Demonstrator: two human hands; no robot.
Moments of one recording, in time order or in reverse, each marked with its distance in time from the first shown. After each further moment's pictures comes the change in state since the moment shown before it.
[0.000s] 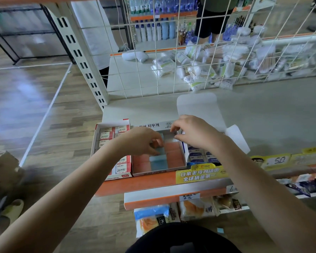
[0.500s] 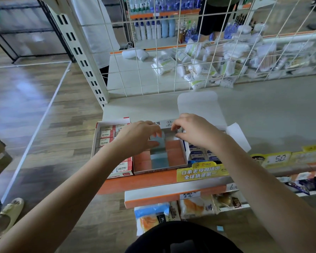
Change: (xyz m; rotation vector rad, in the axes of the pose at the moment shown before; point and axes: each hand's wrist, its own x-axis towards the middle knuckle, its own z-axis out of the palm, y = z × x) left_hand -0.010 0.001 0.002 0.070 0.244 -0.031; right_hand 0.000 -0.001 0.002 -0.012 0.011 0.003
